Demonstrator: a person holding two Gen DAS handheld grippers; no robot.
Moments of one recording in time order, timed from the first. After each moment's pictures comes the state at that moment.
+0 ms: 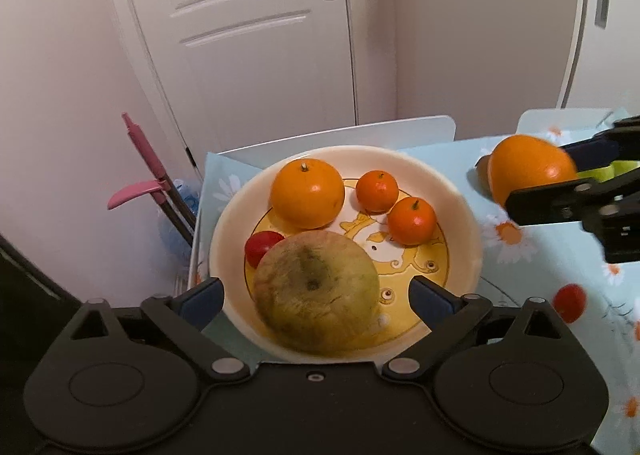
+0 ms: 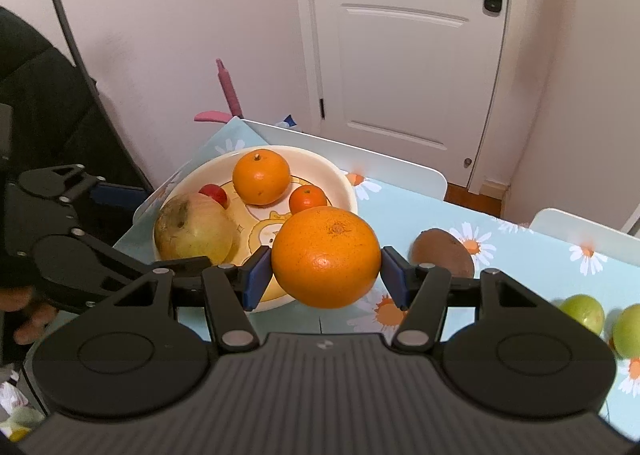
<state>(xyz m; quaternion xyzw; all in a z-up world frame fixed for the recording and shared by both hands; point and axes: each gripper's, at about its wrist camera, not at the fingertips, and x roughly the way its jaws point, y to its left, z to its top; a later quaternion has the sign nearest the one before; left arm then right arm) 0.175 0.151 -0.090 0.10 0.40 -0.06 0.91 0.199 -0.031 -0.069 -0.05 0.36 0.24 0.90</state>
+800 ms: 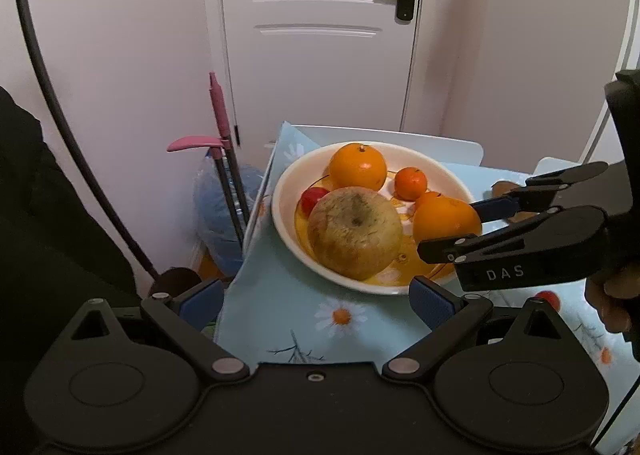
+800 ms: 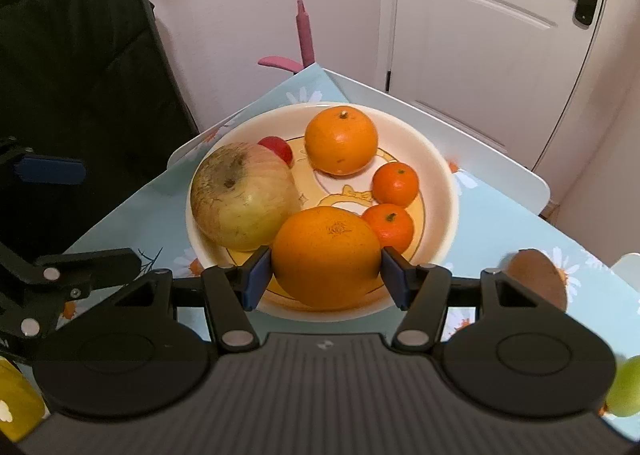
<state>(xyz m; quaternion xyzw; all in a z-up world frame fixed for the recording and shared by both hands) 0.108 0.176 -0.071 0.01 0.38 0.02 0.92 0.215 0.033 -0.114 -0.13 0.38 0.33 0.85</state>
